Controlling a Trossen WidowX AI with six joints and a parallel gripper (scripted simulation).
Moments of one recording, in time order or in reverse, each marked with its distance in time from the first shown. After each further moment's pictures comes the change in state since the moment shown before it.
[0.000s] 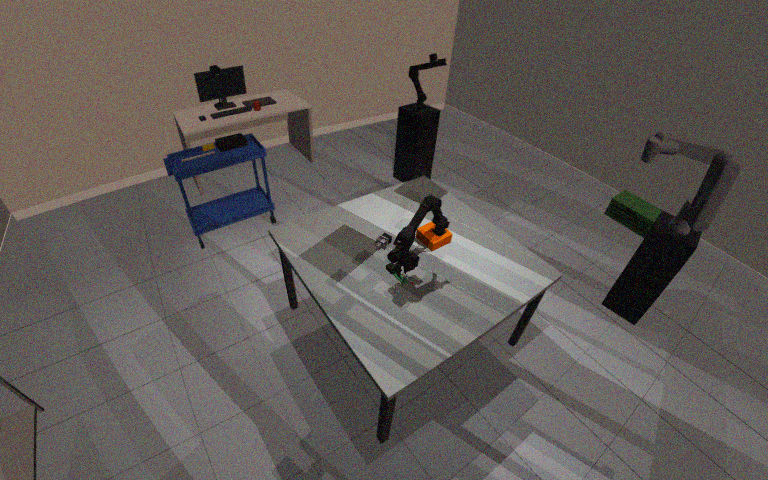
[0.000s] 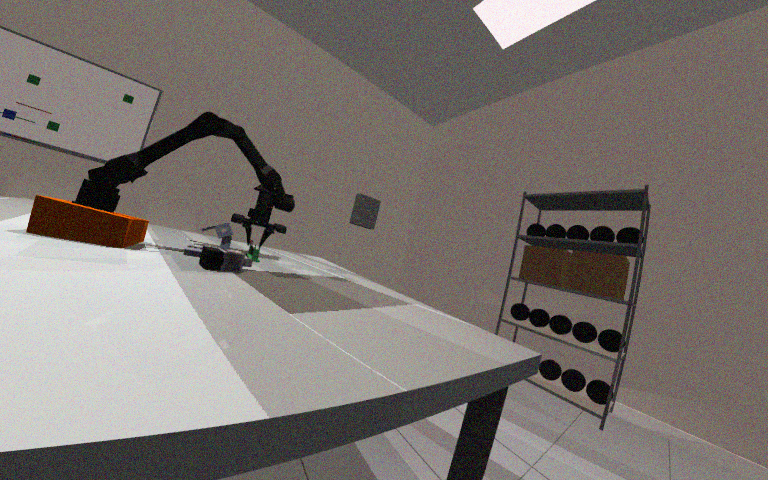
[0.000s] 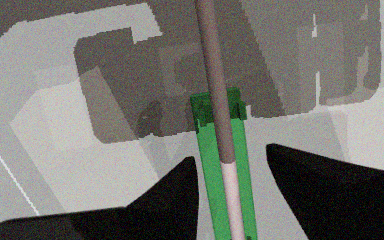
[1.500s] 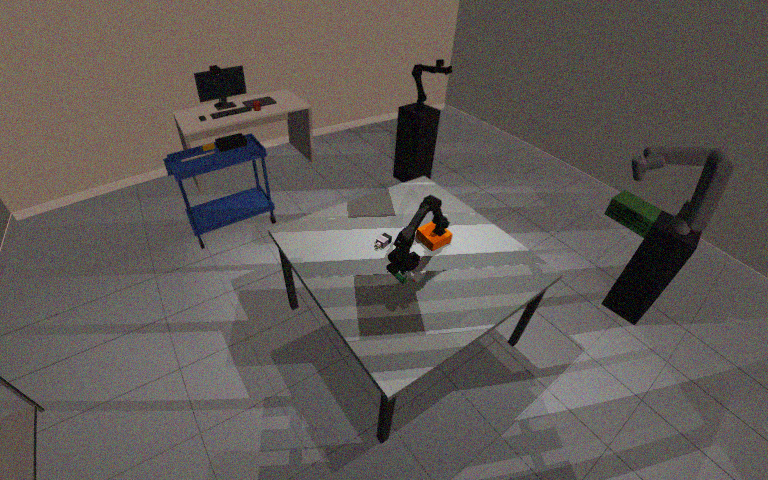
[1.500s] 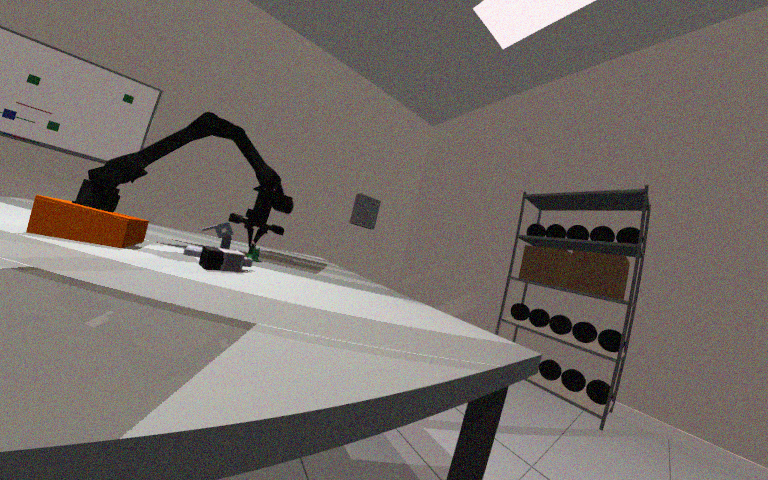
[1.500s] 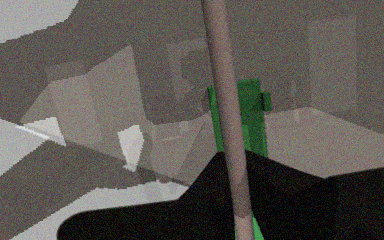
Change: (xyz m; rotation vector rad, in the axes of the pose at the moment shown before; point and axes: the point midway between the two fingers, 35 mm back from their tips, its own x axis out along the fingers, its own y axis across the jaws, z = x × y) arm 0.004 0.009 -0.003 0.006 0.011 0.038
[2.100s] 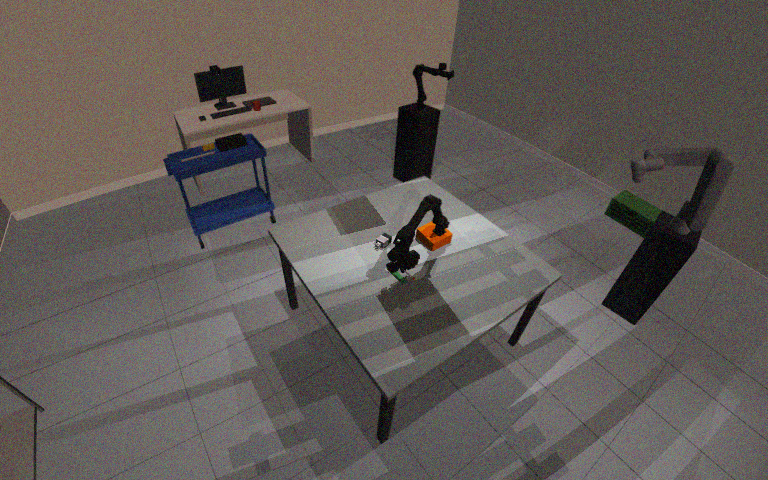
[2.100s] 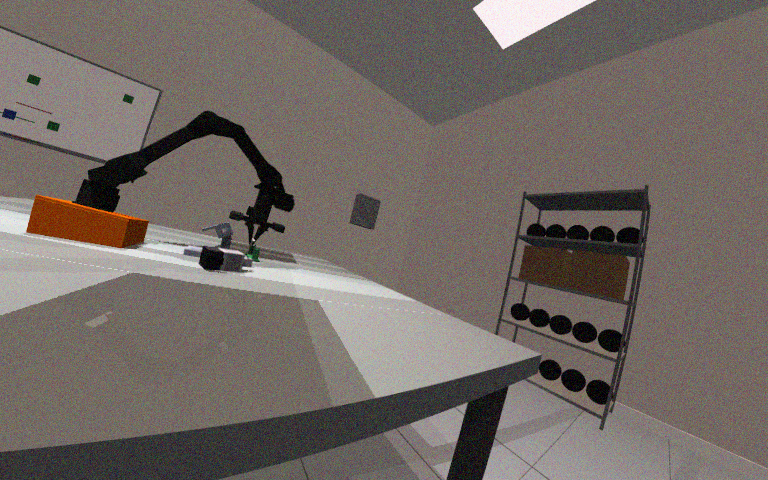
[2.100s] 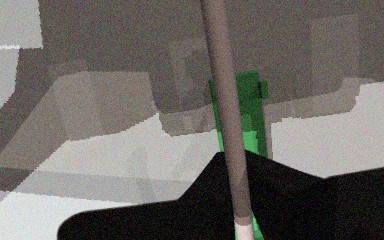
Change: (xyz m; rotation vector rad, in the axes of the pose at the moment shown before) arm -0.009 0.001 -0.004 0.001 0.004 0.010
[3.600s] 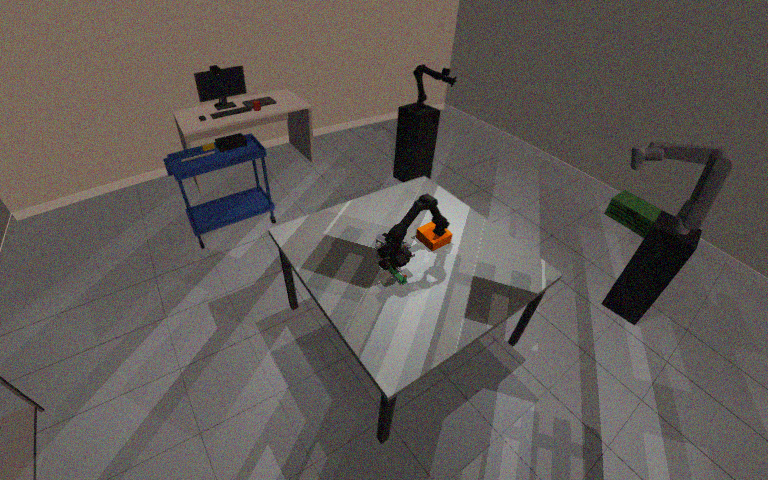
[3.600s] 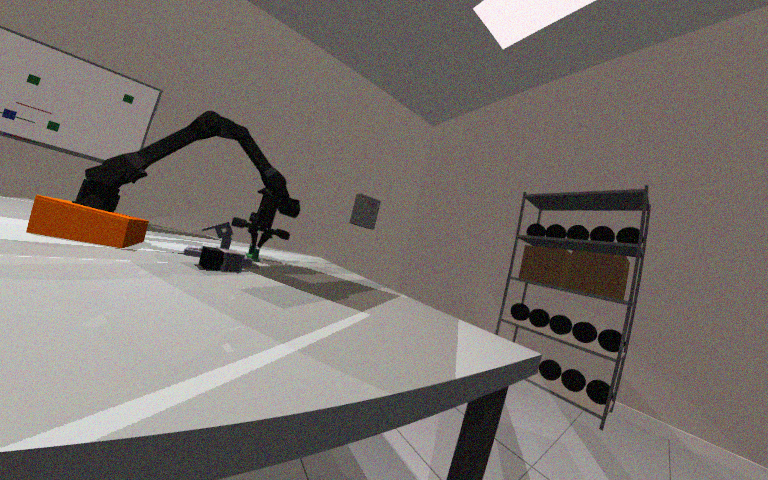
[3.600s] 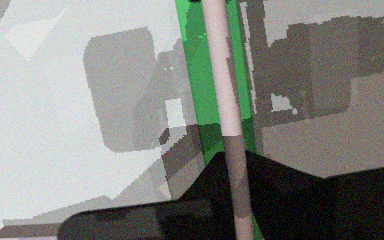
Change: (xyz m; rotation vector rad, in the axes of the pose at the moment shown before) arm 0.018 -0.011 -0.055 -0.003 0.009 0.001
